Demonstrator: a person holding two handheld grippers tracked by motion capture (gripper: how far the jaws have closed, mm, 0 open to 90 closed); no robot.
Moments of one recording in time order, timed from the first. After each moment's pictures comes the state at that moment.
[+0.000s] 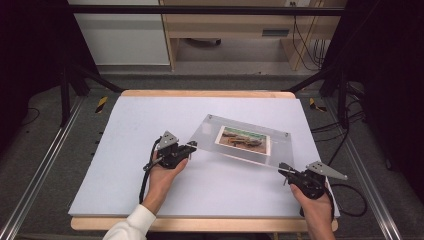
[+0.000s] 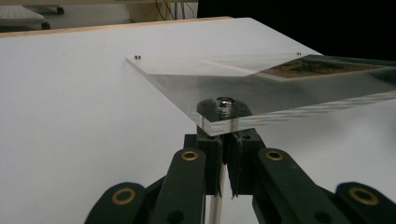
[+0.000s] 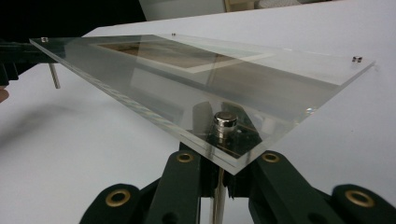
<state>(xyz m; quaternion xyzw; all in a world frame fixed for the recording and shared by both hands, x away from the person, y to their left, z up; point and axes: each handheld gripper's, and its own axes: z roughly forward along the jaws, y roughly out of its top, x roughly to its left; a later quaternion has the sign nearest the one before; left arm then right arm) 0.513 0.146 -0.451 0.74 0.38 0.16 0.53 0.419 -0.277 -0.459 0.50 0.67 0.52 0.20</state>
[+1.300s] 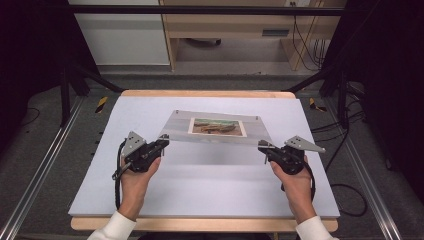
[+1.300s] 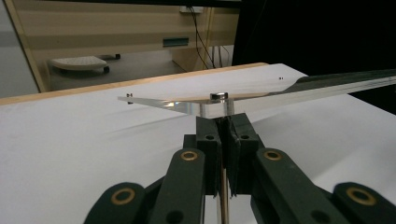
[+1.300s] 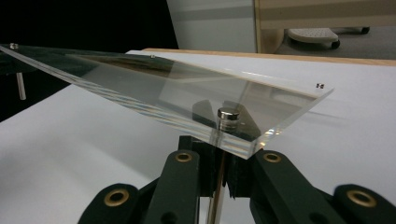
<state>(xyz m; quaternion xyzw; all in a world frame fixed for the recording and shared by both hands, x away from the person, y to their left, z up) 0.469 0.211 -0.406 0.68 0.40 0.26 0.56 0.471 -0.223 -0.416 0.44 0.68 0.55 0.20</state>
